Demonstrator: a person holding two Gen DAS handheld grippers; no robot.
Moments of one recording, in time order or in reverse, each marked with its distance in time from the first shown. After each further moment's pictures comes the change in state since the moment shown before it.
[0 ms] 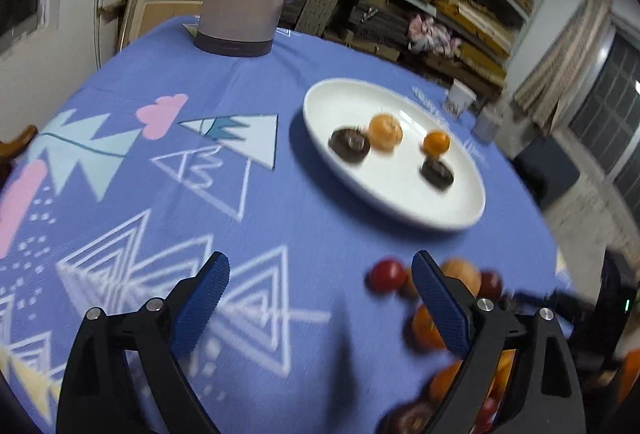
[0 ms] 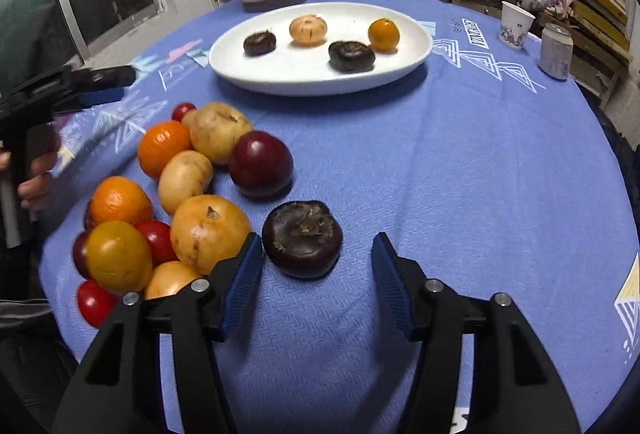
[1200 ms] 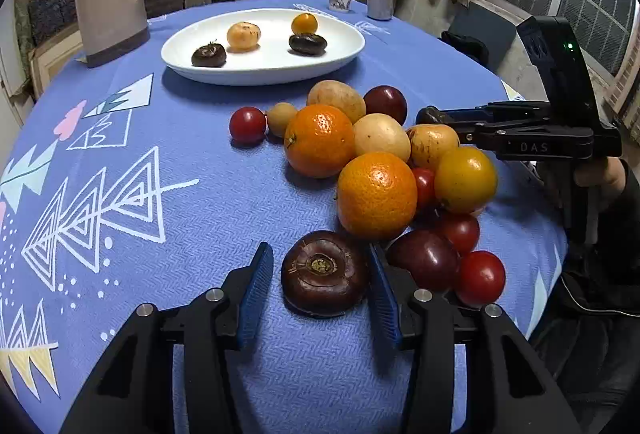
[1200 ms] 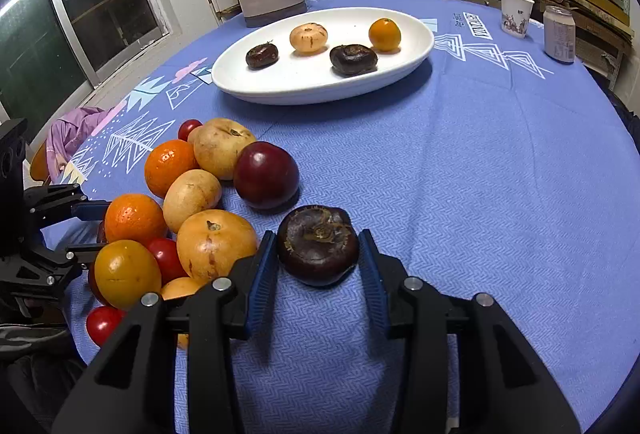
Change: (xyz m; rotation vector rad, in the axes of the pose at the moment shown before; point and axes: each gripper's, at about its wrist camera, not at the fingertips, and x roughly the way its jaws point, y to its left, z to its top) left arm 0.000 -0.070 -0.098 0.436 0.156 -0.087; right arm 0.003 -0.012 -0.001 0.074 -0.044 0.083
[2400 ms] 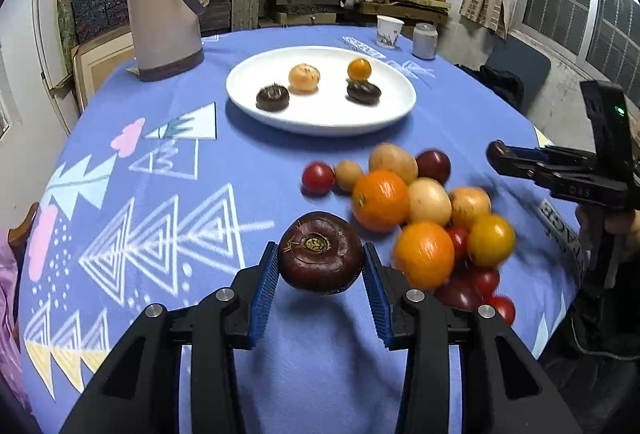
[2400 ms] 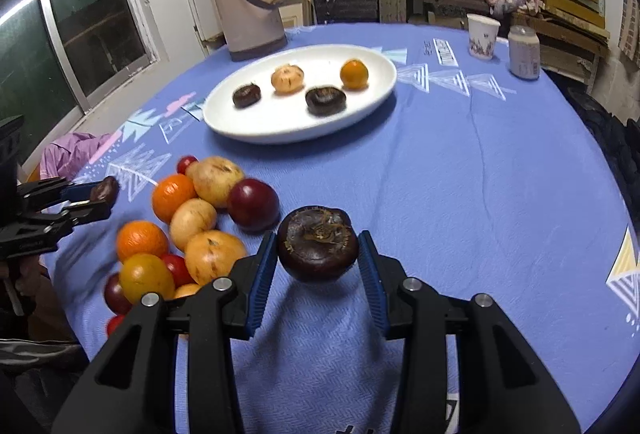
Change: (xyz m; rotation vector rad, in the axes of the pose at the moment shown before) left arm -0.035 0.026 0.029 -0.092 -0.079 0.112; right arm -0.047 -0.005 0.001 0.033 -0.108 -0.052
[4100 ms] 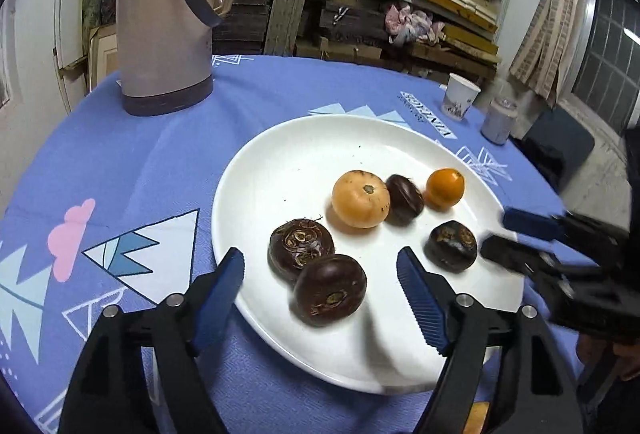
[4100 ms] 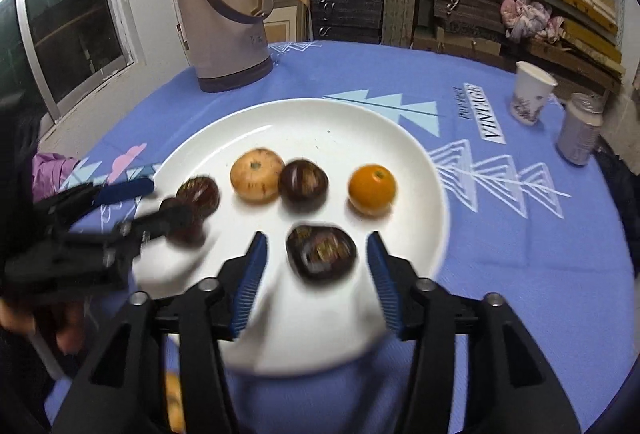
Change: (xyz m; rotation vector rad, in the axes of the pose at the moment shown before) left arm 0.127 0.050 0.129 -0.191 -0.101 0.032; right arm 0.124 0.002 0.142 -0.057 0.008 -0.074
